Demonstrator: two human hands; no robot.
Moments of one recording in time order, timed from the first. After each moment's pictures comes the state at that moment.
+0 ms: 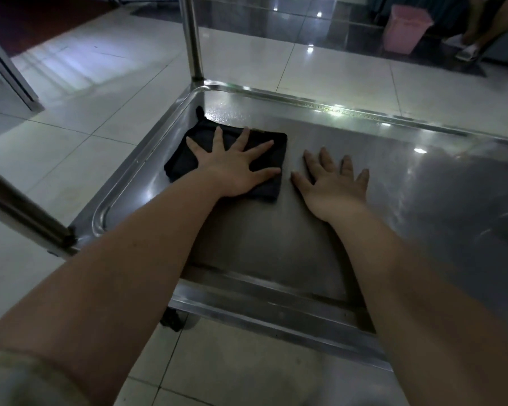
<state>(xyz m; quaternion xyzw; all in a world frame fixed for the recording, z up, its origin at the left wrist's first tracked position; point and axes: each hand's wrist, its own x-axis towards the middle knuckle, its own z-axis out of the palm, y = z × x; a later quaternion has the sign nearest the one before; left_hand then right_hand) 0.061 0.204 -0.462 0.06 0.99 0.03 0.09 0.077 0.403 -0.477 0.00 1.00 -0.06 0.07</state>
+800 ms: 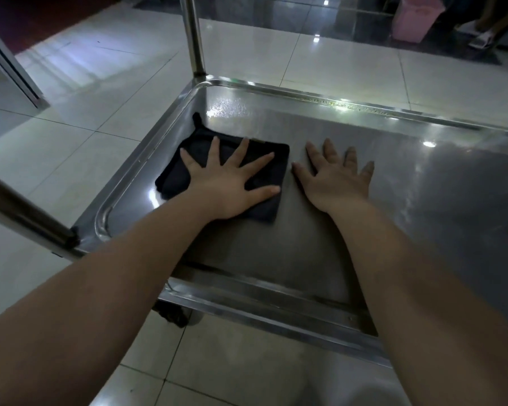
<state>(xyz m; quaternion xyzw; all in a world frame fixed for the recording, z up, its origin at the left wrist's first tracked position) 0.097 0.196 -0.469 0.06 0.99 0.04 0.08 0.066 0.400 -0.478 0.01 1.00 -0.08 0.06</state>
